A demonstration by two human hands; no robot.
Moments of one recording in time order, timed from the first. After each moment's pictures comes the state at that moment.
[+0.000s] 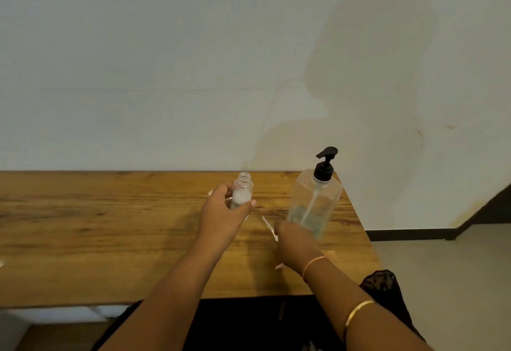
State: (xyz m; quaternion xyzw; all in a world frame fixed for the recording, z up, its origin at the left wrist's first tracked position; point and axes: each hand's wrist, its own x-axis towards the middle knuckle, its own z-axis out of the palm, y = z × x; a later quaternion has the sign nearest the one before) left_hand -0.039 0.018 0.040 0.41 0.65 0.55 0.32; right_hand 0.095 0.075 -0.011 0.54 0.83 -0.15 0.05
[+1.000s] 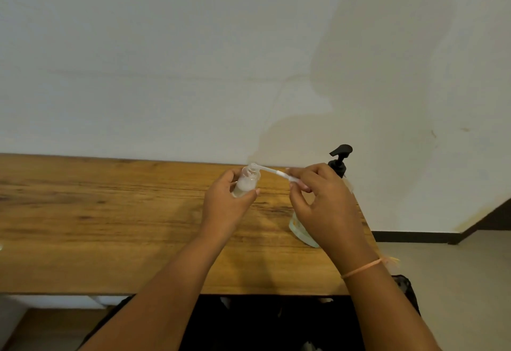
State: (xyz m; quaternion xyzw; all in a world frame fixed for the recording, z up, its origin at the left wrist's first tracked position) left_hand -0.049 0.033 0.034 0.44 0.66 0.55 0.25; right_hand 0.108 0.058 0.074 0.42 0.81 -0.08 -0.39
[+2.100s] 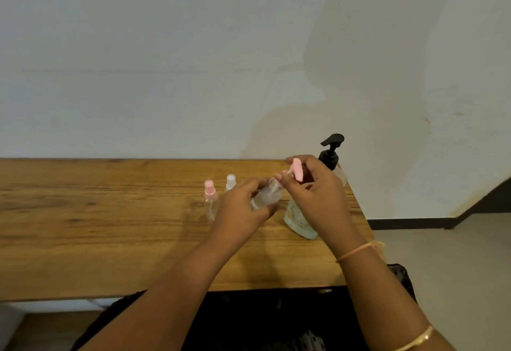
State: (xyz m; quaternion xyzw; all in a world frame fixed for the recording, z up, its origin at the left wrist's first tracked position) left_hand -0.025 0.035 0.021 0.56 0.64 0.45 0.27; right_hand 0.109 0.065 0.070 0.46 0.71 -0.33 -0.41
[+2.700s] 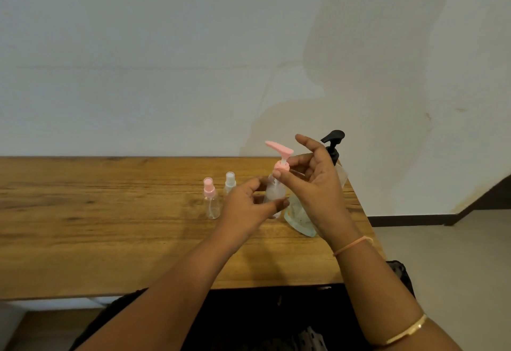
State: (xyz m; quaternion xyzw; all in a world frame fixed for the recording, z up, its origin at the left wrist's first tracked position) left_hand -0.015 0.032 0.030 0.46 0.56 0.52 0.46; right_hand 0.105 0.071 0.065 0.36 0.60 -0.51 -0.49
